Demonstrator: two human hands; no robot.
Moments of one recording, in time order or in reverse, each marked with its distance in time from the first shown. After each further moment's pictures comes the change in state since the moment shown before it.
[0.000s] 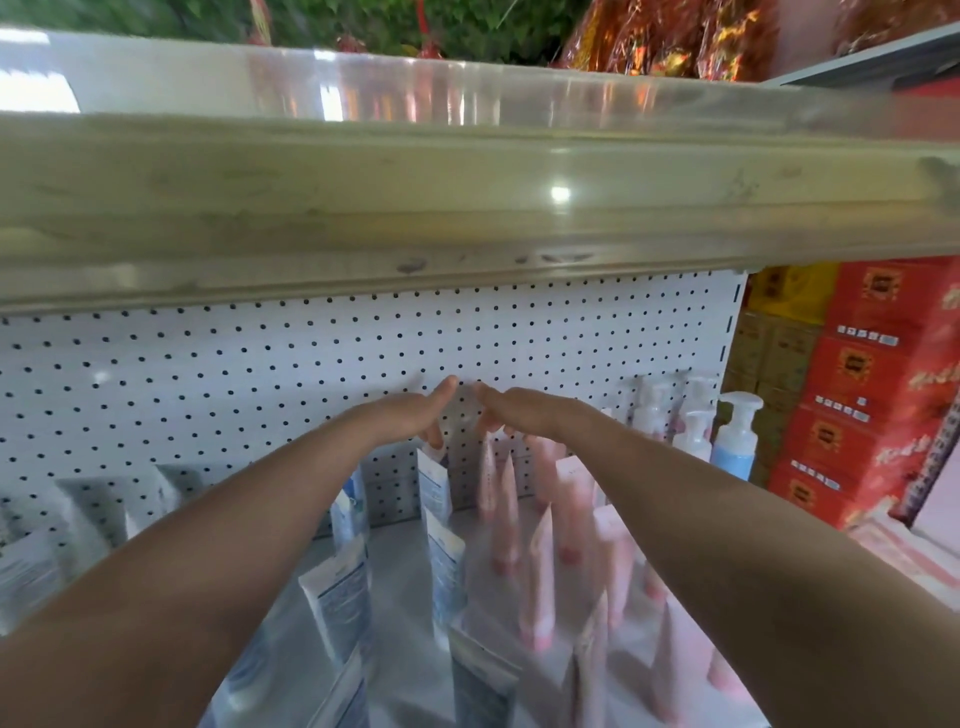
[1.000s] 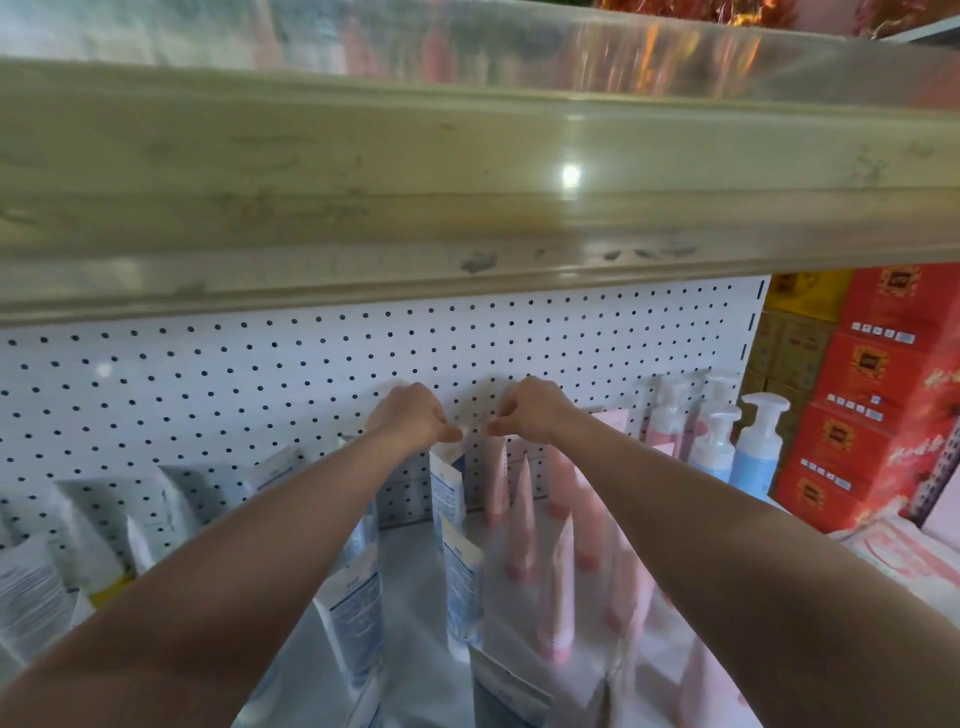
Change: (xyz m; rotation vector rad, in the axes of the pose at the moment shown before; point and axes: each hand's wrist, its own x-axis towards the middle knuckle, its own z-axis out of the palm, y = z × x) left_hand 0.030 -0.016 0.015 0.023 0.346 0.051; right_hand 0.038 0.014 0.012 -0.057 0.325 -0.051
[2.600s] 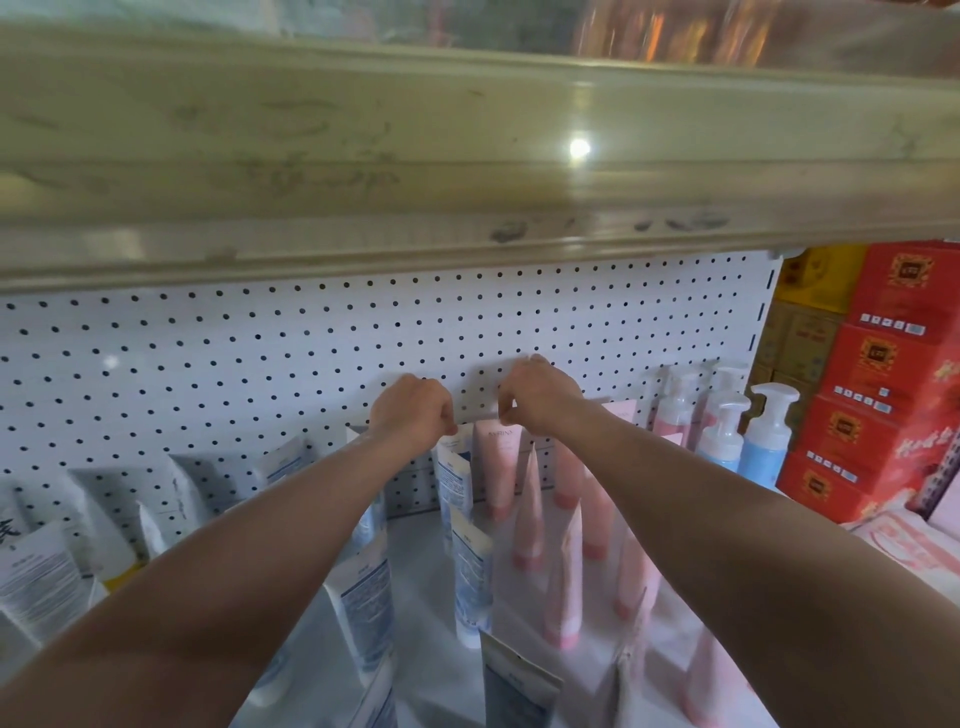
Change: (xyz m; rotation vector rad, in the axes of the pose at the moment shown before) left_hand -0.015 -0.004 0.002 0.208 0.138 0.151; right_hand 0.008 -0.015 0.002 -0.424 0.033 -0.057
